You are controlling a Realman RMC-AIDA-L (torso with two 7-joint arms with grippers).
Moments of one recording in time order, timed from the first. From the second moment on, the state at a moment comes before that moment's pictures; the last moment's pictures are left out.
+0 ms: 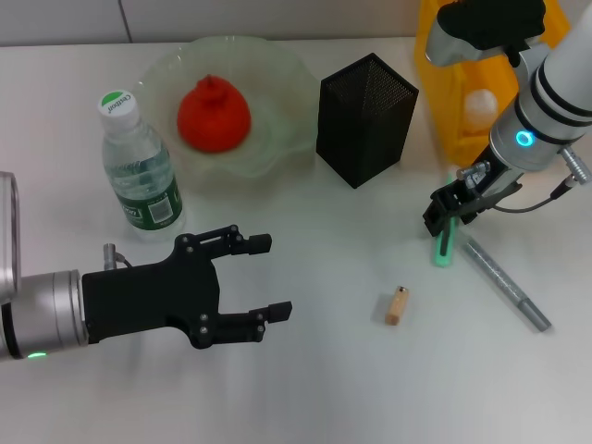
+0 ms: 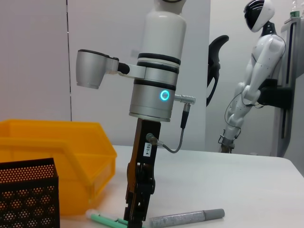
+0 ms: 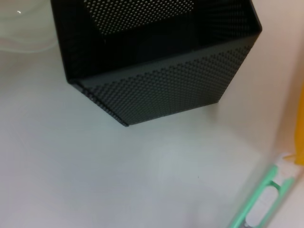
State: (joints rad) left arm -0.46 -2.06 0.82 0.36 1.86 1.64 -0.80; right arm 0.92 2.06 1.79 0.78 0.41 -1.33 2.95
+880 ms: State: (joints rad) left arm -0.46 -2.07 0.82 0.36 1.85 1.64 -0.80; right arm 0.92 2.06 1.79 0.78 0.41 -1.33 2.95
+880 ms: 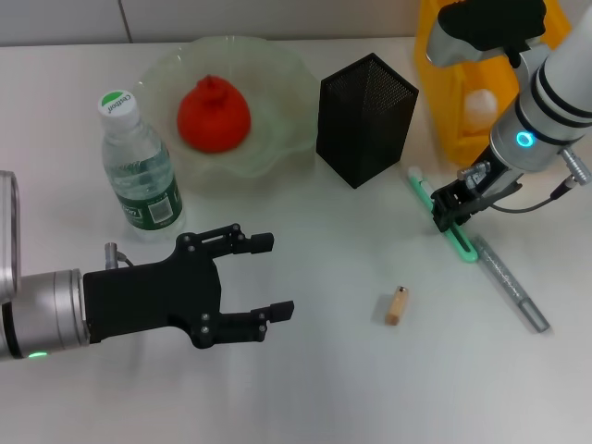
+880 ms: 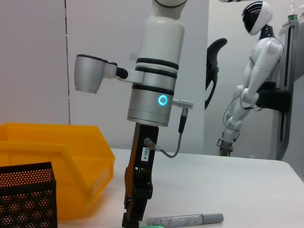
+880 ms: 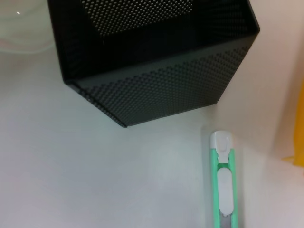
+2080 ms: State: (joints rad) left arm -0.46 -2.07 0.82 0.36 1.85 1.65 -0.80; right arm 0.92 2.06 1.75 0.76 0.42 -1.27 2.94
